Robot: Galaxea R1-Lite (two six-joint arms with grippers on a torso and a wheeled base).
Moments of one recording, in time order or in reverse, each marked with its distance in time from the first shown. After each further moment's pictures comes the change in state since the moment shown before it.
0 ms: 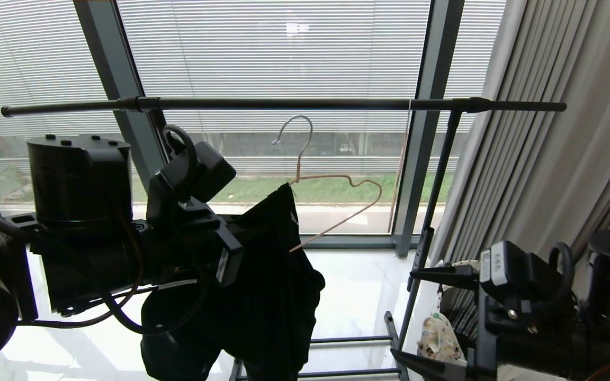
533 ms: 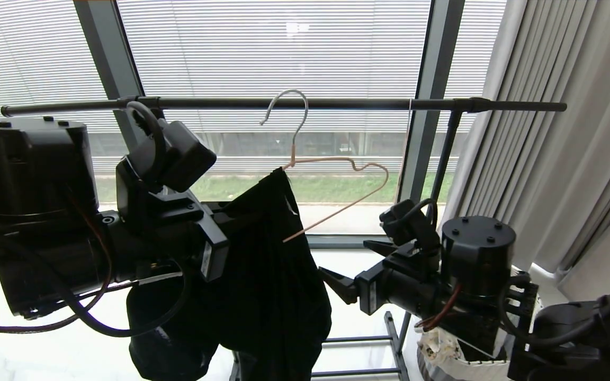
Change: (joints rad) left arm -0.009 -0.067 -0.004 0.000 -0.002 0.045; right arm 0.091 0.407 -0.254 -0.255 -0.360 0.380
